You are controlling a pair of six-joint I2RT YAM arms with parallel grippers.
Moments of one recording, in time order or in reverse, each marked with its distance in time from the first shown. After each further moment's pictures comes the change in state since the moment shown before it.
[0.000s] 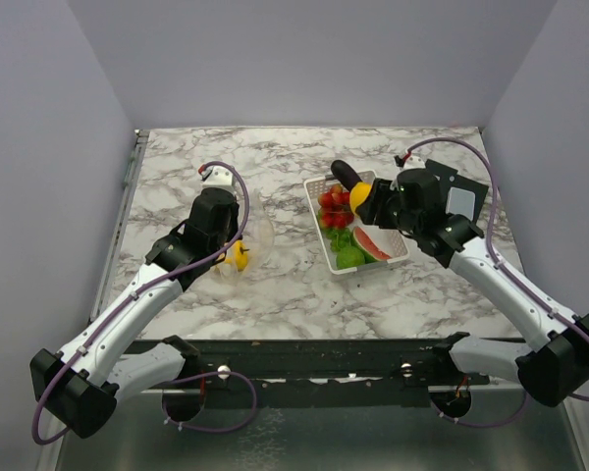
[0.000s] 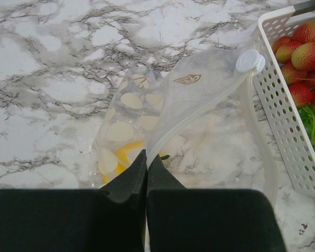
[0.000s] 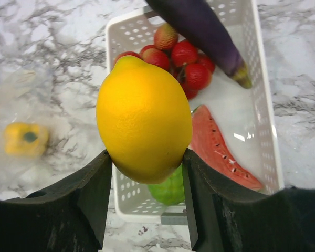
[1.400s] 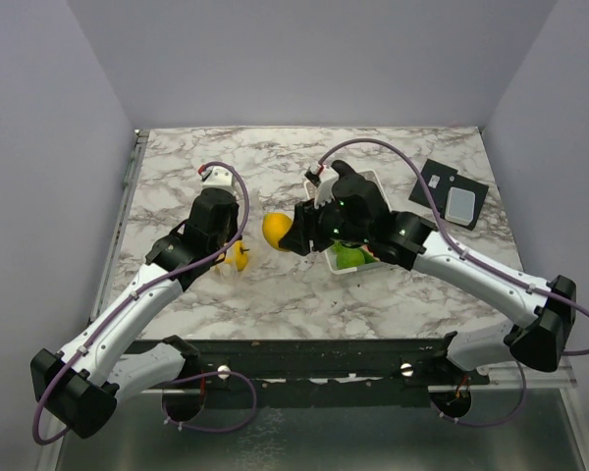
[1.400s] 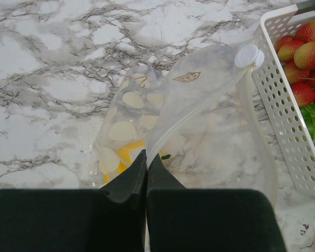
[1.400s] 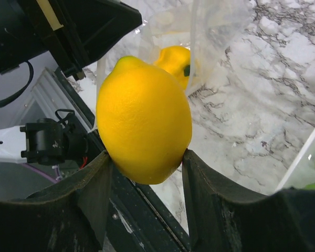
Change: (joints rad) left arm 0.003 0.000 -0.004 0.000 0.000 0.000; right arm 0.420 0.144 0.228 0.010 -0.277 -0.024
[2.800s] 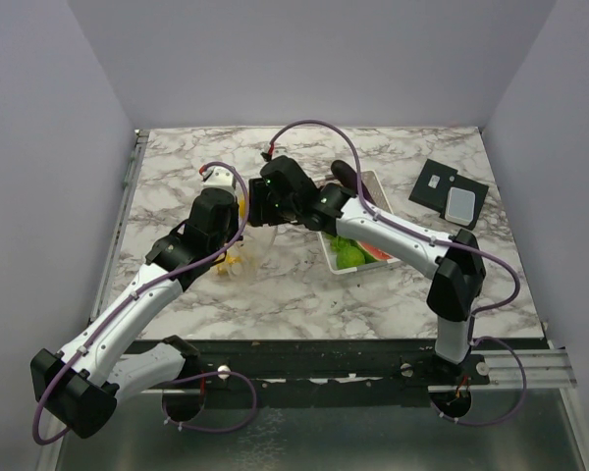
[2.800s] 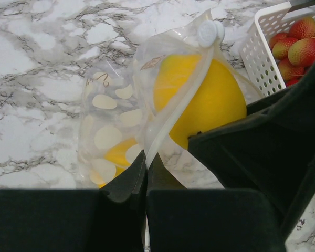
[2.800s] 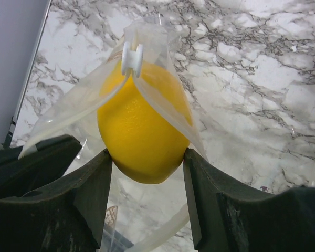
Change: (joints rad) left arm 0.000 0.000 0.000 0.000 0.022 0.000; right arm 0.034 0.538 0.472 -0.110 0.282 0.142
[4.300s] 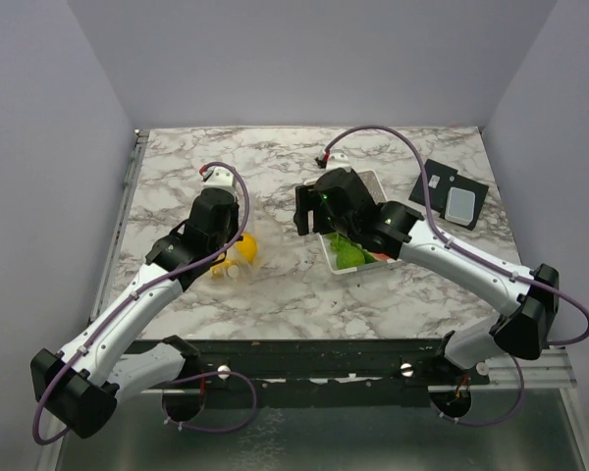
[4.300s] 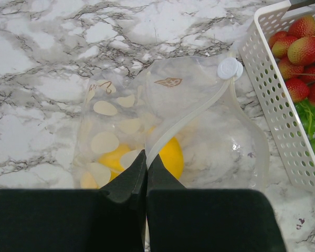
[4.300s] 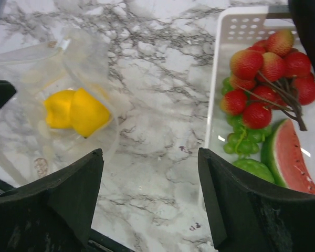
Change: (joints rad) left arm 0.001 0.000 -0.001 0.000 0.004 0.000; right arm -0.022 -0.396 -0.320 -0.025 0.192 -0.080
